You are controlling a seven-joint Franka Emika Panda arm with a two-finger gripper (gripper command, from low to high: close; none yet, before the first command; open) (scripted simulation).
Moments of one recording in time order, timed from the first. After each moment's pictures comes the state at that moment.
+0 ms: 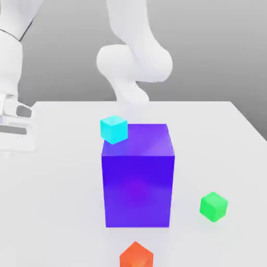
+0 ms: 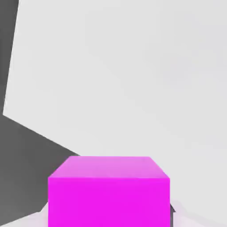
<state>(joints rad) -0.38 0.27 -0.48 -2.13 -2.18 3.61 -1.16</state>
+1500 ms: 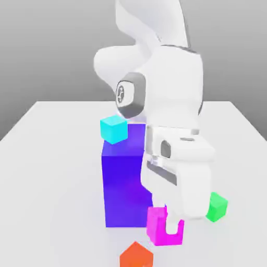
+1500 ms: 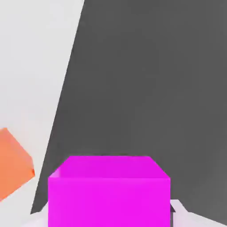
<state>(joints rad) 0.18 0.11 -0.05 -2.48 -0.36 2.93 -0.47</state>
